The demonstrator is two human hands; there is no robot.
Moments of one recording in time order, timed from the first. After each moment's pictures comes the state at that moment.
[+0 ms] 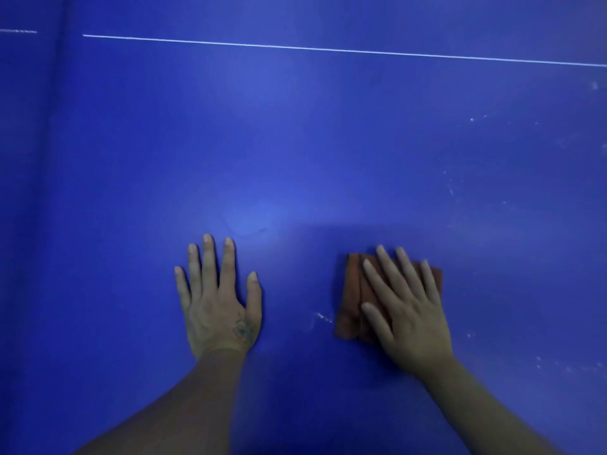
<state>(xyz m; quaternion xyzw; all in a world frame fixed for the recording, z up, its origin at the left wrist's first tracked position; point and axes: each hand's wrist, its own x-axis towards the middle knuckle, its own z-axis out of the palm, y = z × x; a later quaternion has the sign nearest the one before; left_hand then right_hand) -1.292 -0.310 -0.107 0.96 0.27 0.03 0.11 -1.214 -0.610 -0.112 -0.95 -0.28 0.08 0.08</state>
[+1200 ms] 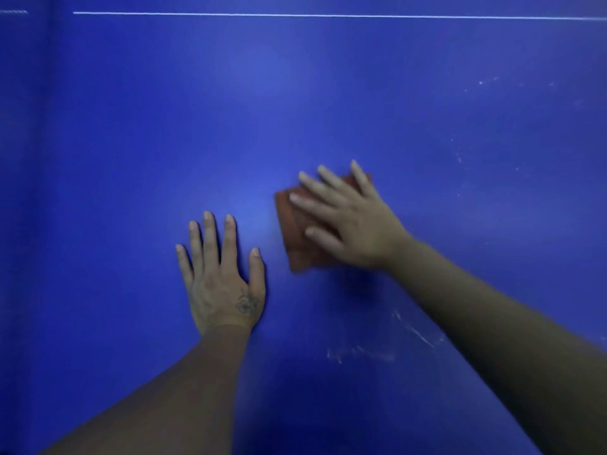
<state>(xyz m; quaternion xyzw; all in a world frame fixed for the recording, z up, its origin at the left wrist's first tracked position) -1.295 -0.310 -0.112 0.96 0.26 0.07 0.09 -1.122 -0.509 -0.105 -0.88 -0.46 0.06 0.06</state>
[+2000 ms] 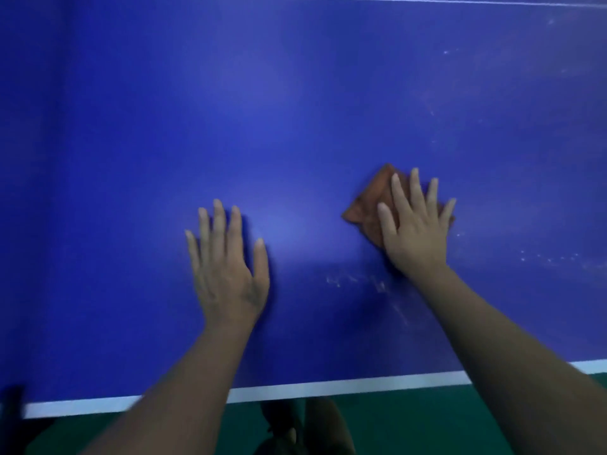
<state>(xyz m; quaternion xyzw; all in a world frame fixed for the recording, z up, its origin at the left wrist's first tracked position) -1.387 -0.329 -0.092 0.96 0.20 0.08 0.15 -1.254 -0.600 -0.100 -0.99 -0.04 0.07 0.07</state>
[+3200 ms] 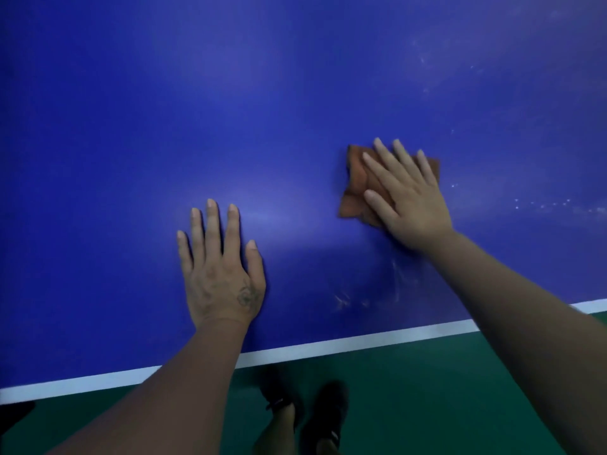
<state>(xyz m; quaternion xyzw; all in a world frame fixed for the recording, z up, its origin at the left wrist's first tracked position) -1.443 -0.342 -0.112 0.98 0.18 0.03 0.09 -1.277 -0.632 -0.113 -0.96 -0.25 0.03 0.08</state>
